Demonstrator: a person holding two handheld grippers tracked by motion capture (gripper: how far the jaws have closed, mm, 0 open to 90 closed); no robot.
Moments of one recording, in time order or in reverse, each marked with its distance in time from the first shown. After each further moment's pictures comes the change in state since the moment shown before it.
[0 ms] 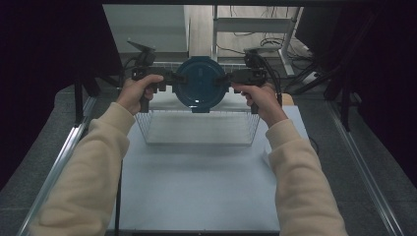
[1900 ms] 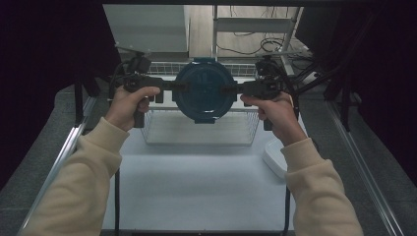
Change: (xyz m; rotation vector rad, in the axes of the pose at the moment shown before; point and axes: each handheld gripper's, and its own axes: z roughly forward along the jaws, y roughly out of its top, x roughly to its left) left arm -0.070 -0.037 -0.034 -0.074 -0.014 0.141; right arm 0.061 -0.040 -0.057 -0.065 -0.031 -0.145
